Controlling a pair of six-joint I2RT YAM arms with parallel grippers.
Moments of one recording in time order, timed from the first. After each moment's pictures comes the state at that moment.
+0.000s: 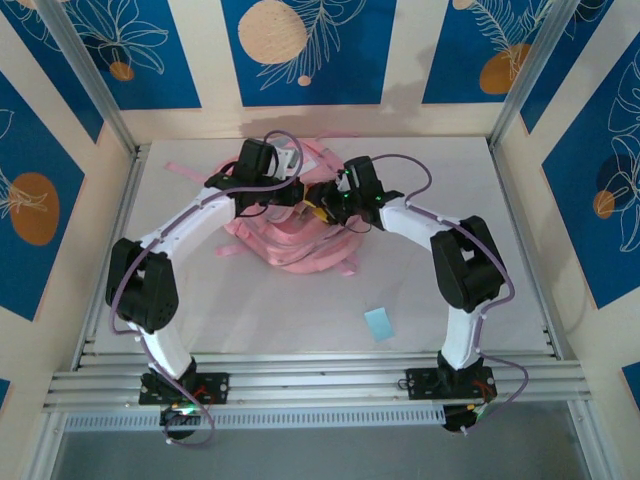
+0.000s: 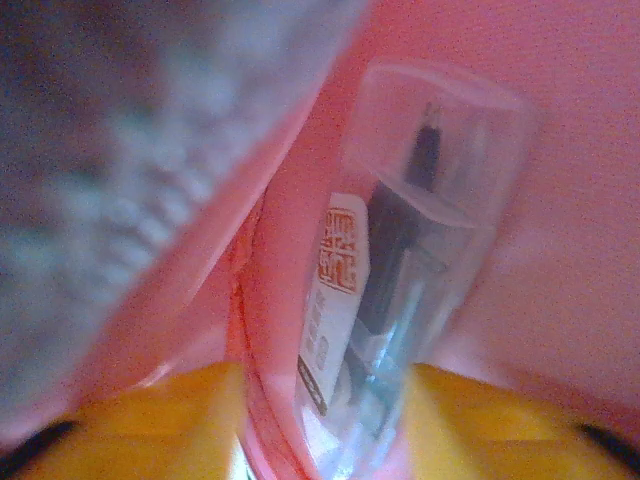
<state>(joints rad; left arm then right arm) -0.47 1.75 1.48 -0.46 0.34 -0.29 0.50 1.90 1.31 -0.05 -0.52 1.12</state>
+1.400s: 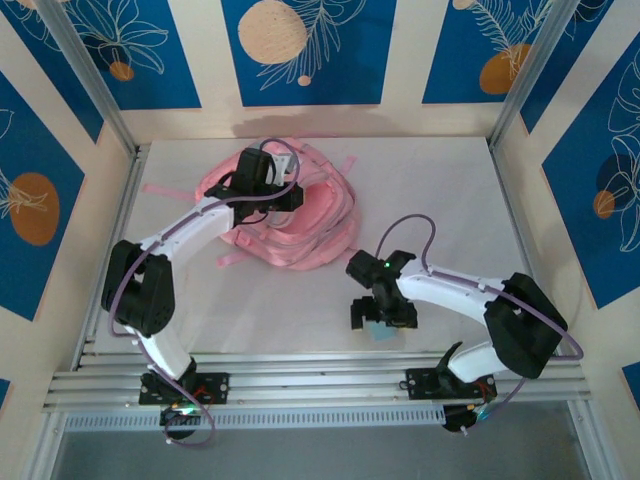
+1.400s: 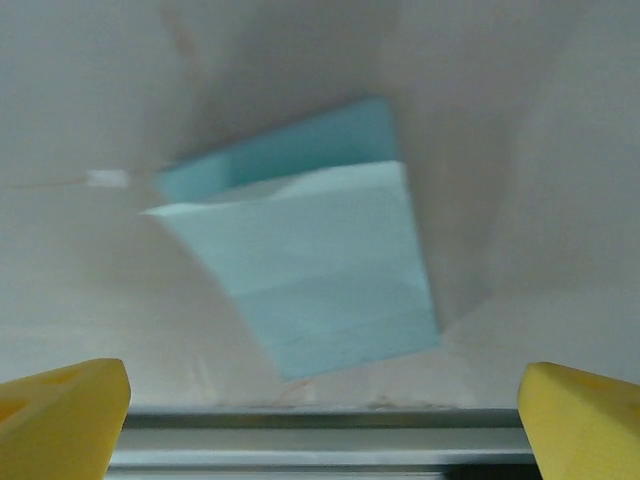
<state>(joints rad) -0.47 1.72 1.35 -0.31 0.36 -0.36 0.81 1.42 0.79 -1.02 -0.06 0.82</state>
